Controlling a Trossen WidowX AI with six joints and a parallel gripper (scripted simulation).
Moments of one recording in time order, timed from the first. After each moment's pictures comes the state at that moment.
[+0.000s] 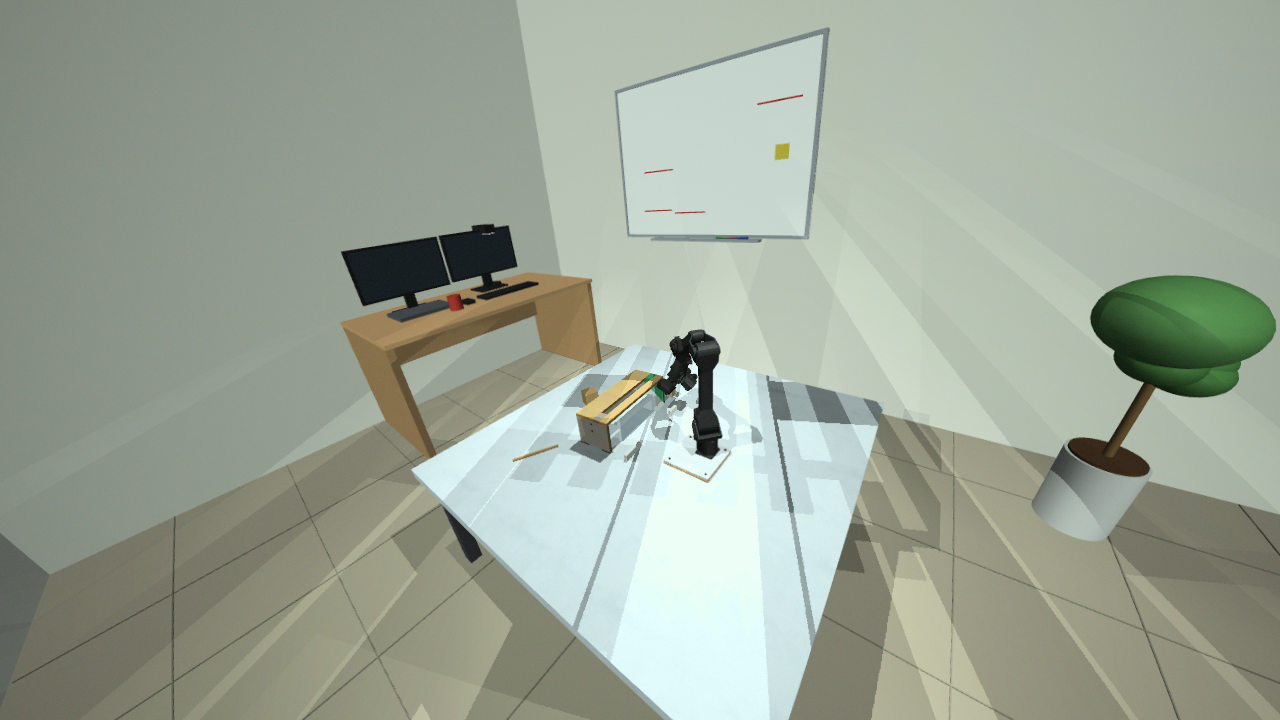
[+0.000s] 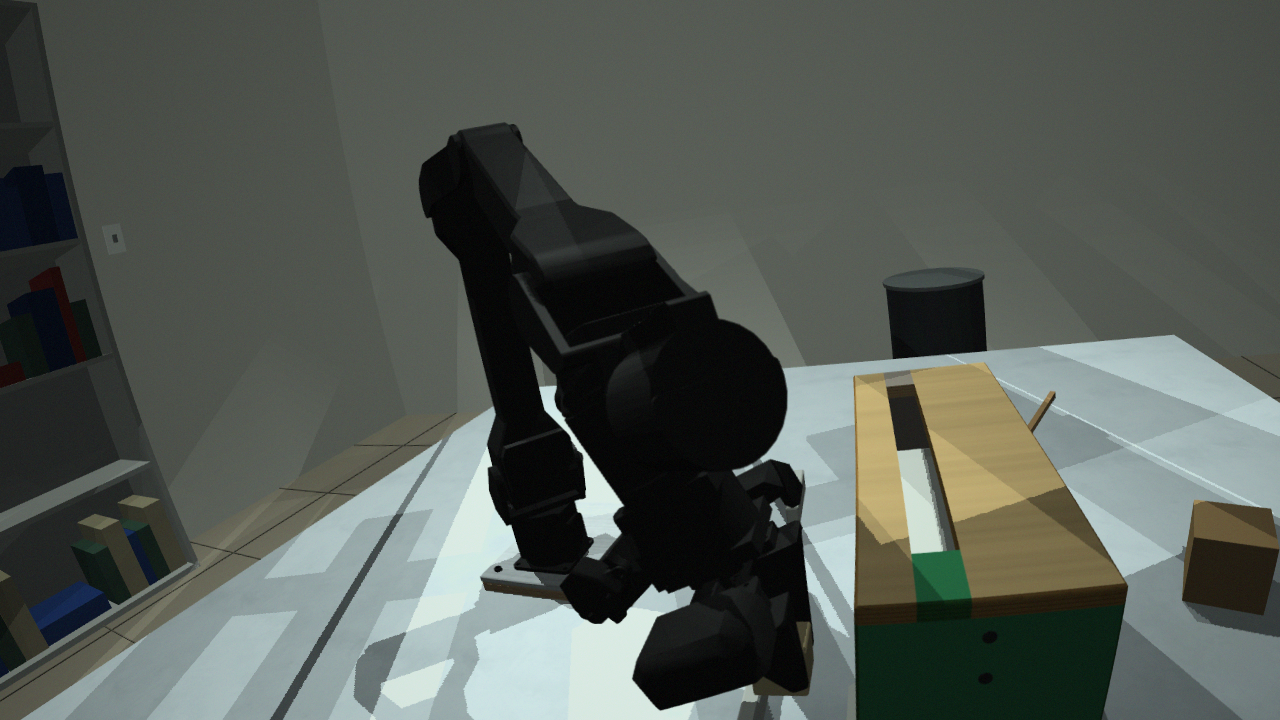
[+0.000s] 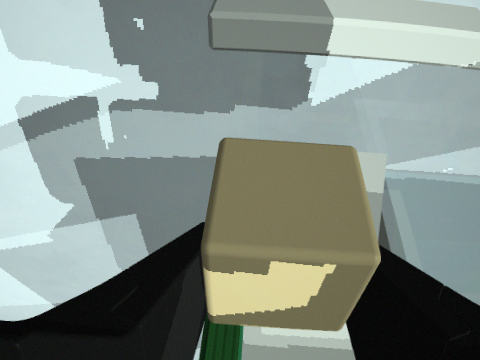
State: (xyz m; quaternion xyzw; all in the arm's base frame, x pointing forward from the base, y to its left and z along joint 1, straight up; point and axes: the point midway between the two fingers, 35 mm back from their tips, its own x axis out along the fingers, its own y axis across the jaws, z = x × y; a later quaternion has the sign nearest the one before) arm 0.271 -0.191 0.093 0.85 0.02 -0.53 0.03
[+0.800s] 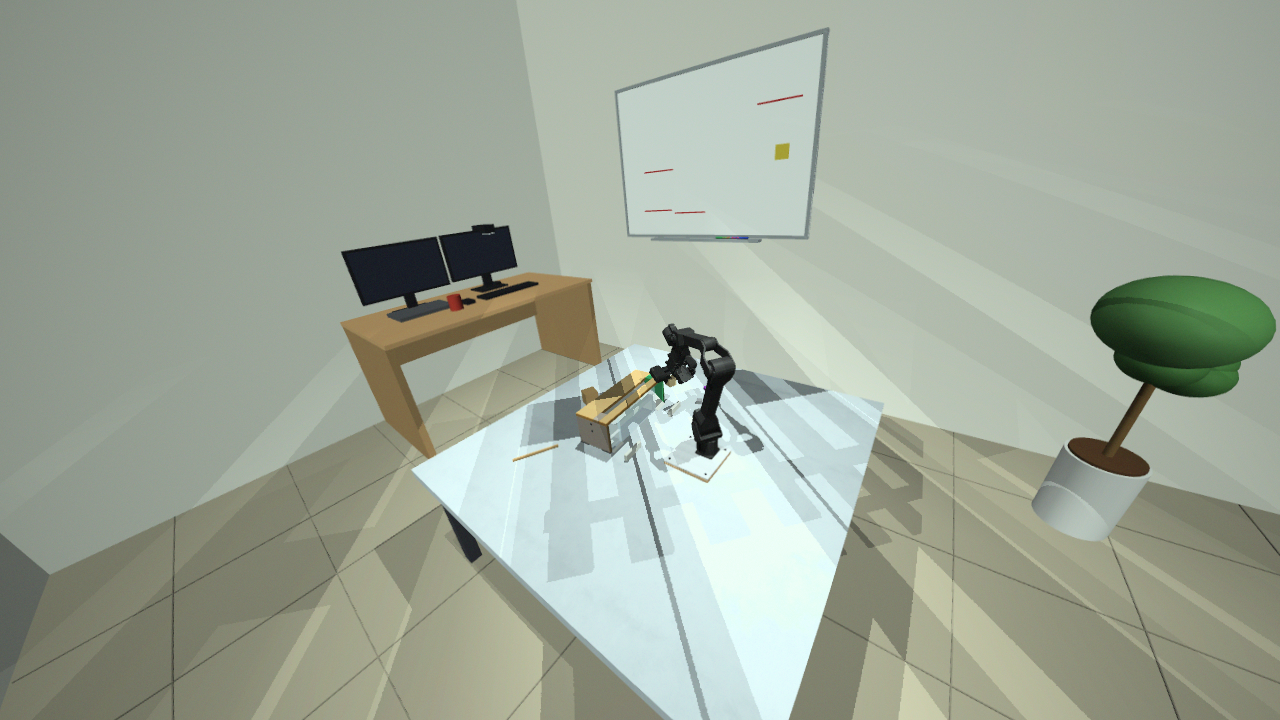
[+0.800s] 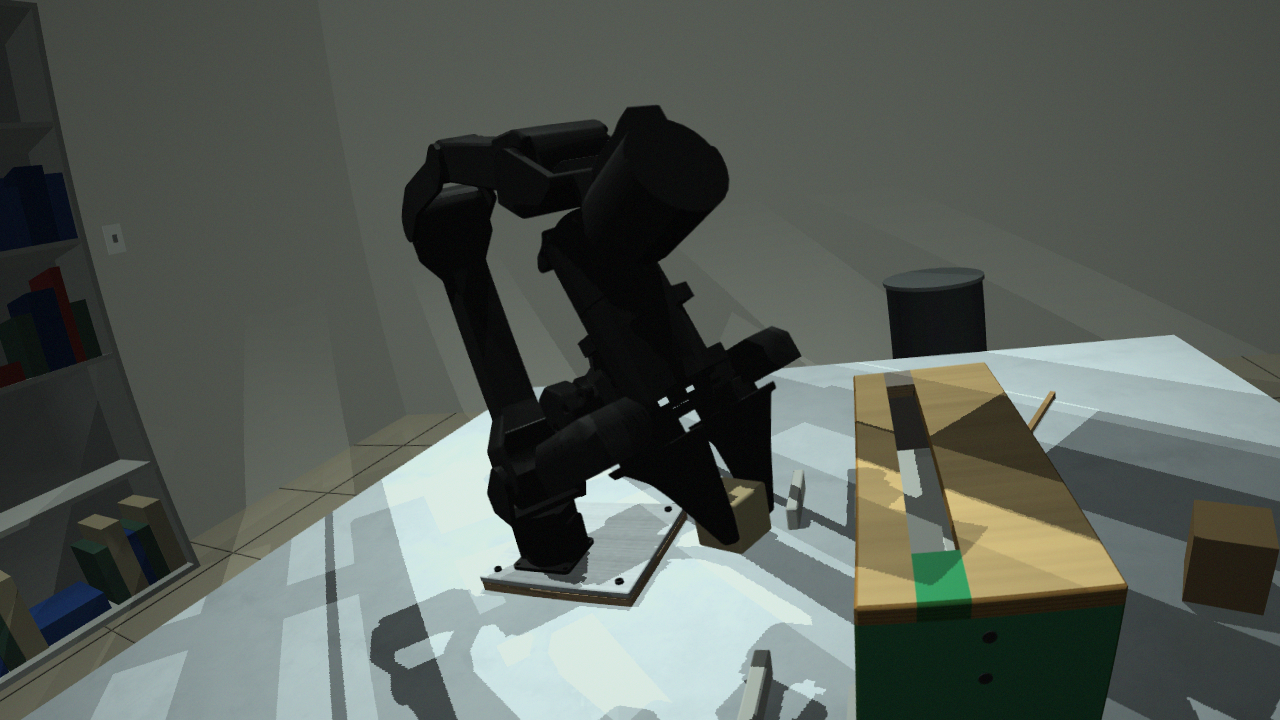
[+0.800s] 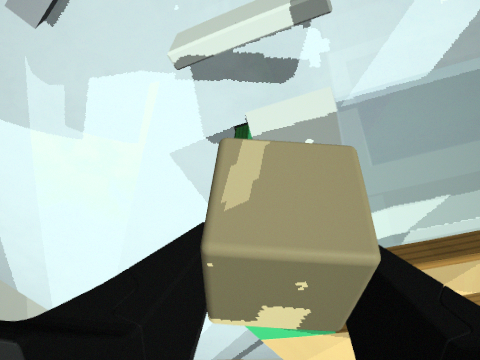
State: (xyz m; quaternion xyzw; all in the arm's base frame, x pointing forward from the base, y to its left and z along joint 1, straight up) arm 0.238 -0.147 0.171 0.84 -0.17 -0.51 -0.09
